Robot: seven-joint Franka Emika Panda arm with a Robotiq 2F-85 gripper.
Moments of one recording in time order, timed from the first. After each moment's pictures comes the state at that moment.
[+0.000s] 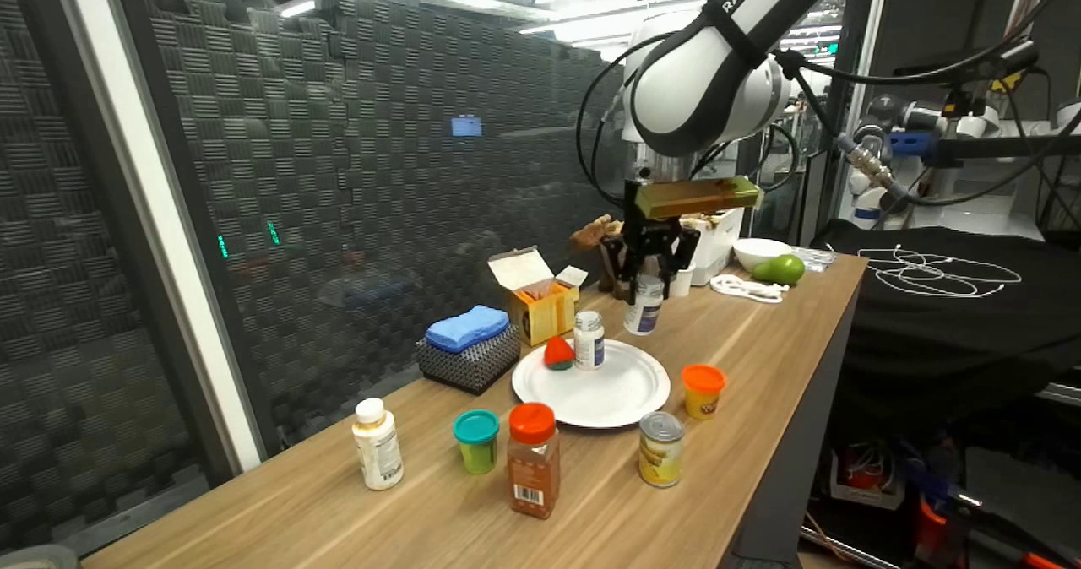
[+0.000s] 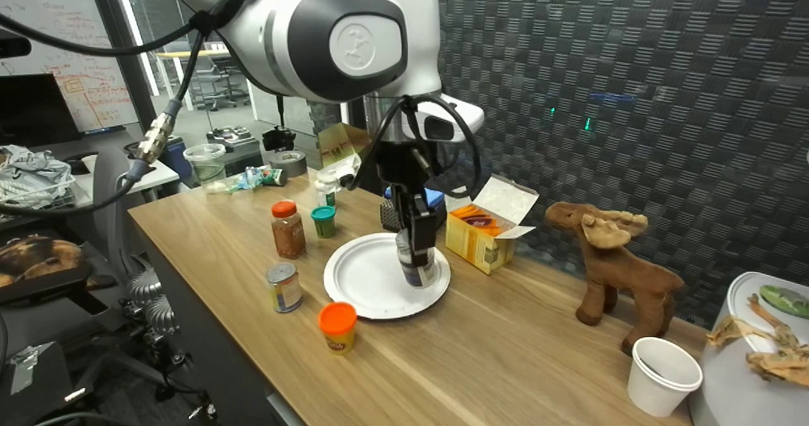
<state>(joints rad) -0.02 0.28 -0.11 -2.07 -0.06 2.41 0.45</state>
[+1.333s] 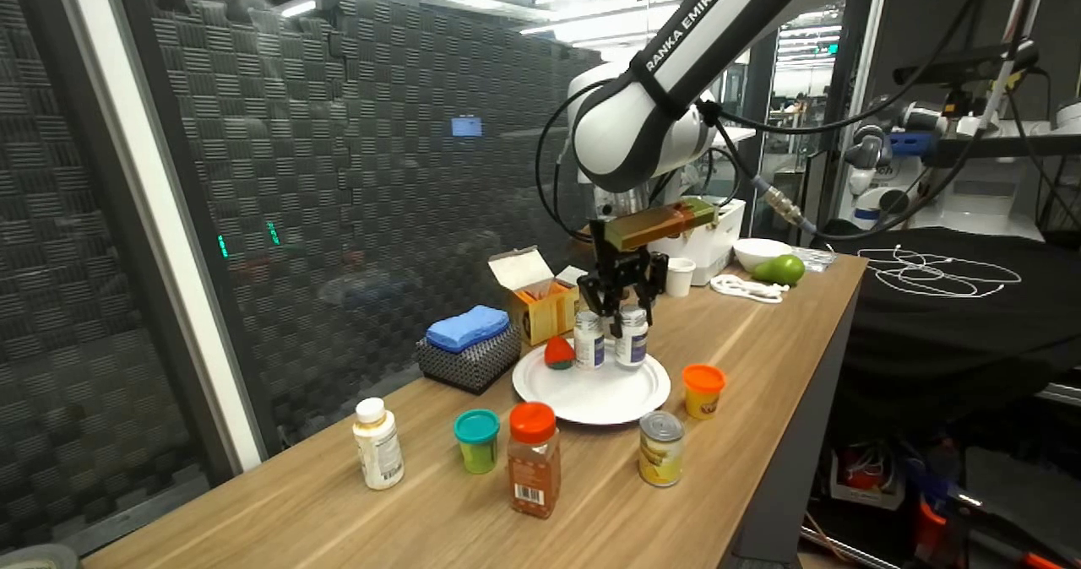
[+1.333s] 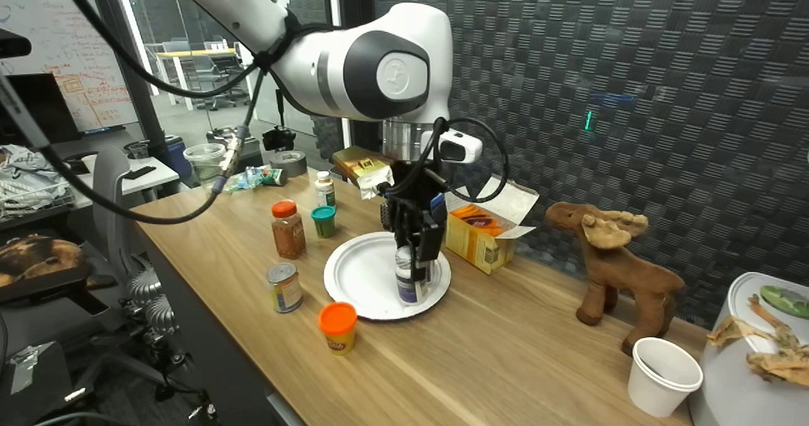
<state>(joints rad) 0.02 0.49 -0.12 -1.85 -0.08 2.21 0.35</state>
